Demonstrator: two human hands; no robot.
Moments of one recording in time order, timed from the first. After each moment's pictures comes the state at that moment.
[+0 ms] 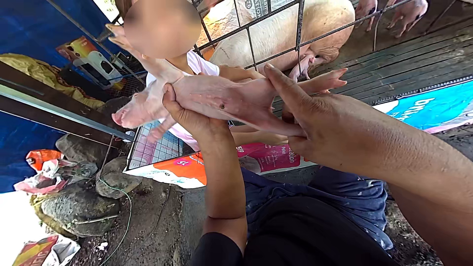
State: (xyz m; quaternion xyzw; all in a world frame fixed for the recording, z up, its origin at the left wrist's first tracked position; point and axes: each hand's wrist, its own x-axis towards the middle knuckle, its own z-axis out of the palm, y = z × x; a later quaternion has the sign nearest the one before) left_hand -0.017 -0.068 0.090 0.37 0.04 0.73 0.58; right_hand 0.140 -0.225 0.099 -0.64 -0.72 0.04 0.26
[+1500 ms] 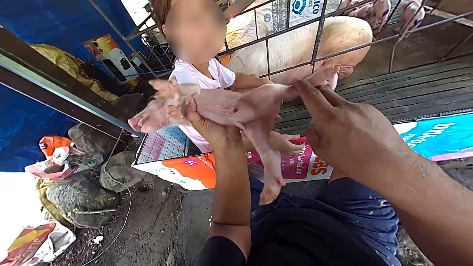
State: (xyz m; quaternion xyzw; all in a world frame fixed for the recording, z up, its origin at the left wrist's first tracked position) left_hand -0.051 -0.069 0.031 0.48 -0.01 0.70 0.53; right_hand 0.125 -0.212 0.085 -0.67 -0.68 -0.09 0.28
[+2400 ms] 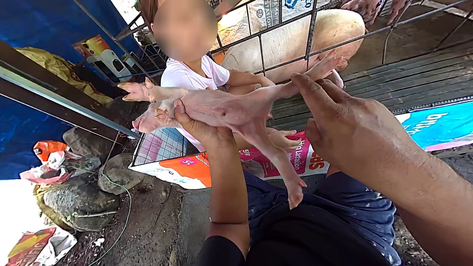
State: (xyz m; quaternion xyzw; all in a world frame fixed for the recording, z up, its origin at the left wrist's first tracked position) left_hand -0.043 -0.045 0.074 0.32 0.05 0.79 0.51; right_hand 0.129 -0.221 0.086 -0.67 -0.68 -0.11 0.29
